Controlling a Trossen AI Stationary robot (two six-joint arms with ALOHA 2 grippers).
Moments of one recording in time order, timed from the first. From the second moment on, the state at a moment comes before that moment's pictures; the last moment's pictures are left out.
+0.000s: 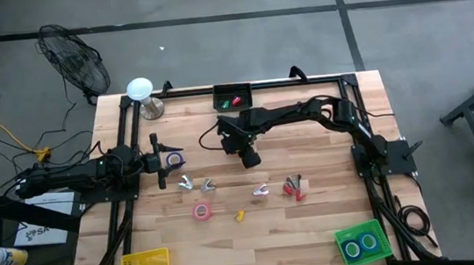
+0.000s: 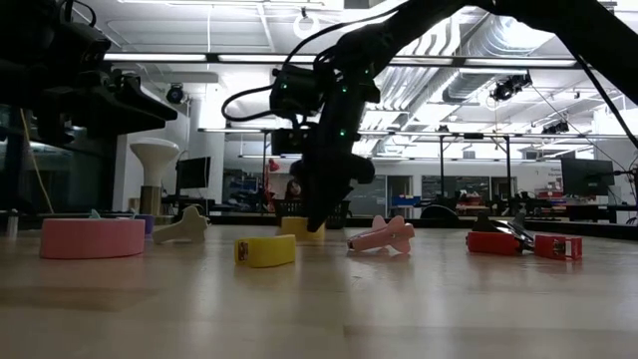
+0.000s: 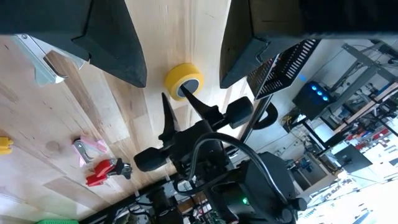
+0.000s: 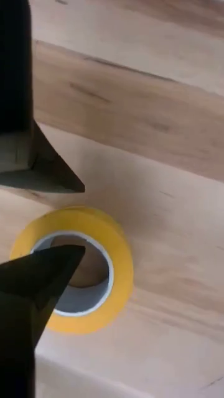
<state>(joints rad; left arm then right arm) 0.07 0.15 0.03 0.00 -0.11 0.50 -0.21 2.23 1.70 -0.72 -0.09 -0.51</state>
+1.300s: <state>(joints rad) 0.07 0.15 0.03 0.00 -0.12 0.50 0.27 1.92 1.70 -1.33 0.13 0.74</state>
